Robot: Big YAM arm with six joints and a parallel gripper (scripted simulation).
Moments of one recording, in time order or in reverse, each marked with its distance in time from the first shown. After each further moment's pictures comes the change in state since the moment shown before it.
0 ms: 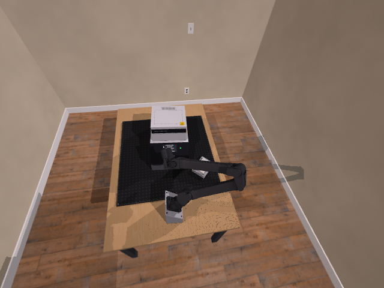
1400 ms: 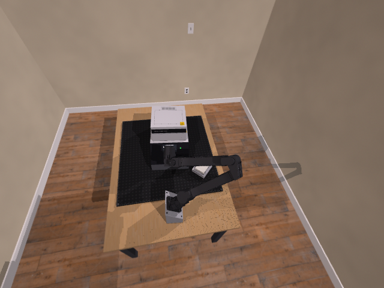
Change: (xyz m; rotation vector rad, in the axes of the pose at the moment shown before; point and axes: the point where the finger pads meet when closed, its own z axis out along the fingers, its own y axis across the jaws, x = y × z) arm 0.000 0.013 0.055 -0.005 0.001 -0.008
